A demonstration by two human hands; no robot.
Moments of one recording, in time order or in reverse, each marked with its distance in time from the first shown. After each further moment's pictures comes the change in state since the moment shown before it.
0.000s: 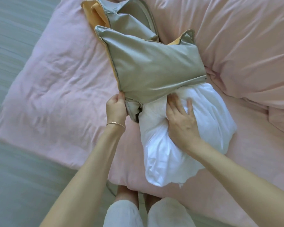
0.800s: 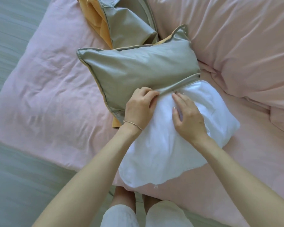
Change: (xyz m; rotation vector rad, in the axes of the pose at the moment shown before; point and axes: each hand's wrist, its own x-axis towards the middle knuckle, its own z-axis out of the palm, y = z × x) left_hand -0.006 -0.021 0.041 0.834 -0.167 1.025; right_hand 0.008 0.025 0.007 0.412 0.140 0.204
